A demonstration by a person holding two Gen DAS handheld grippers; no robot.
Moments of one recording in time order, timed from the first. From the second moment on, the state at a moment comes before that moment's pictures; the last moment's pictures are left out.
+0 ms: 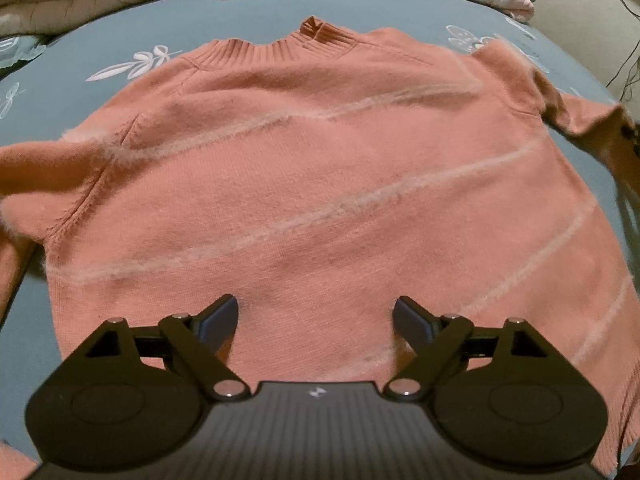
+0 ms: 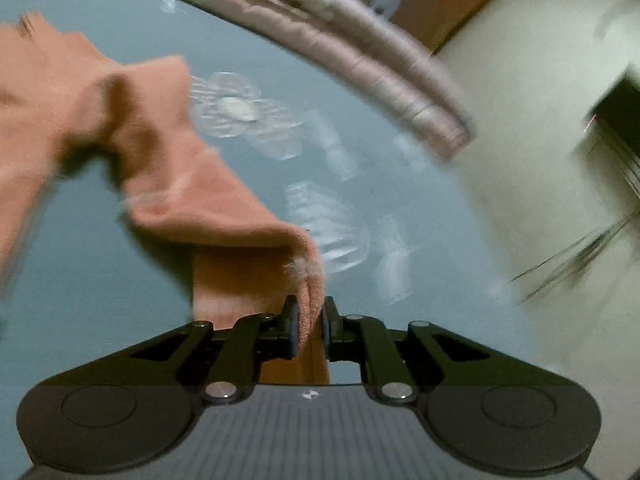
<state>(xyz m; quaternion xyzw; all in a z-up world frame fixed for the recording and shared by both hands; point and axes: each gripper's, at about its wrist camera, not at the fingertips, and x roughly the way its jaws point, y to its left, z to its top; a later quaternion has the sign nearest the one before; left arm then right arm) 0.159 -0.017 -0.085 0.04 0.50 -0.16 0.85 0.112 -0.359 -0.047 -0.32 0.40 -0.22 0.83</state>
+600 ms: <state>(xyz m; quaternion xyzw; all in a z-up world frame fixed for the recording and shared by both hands) 0.159 -0.017 -0.087 0.04 0.50 -0.16 0.85 0.089 -0.385 -0.100 -0.51 0.40 -0.23 0.73</state>
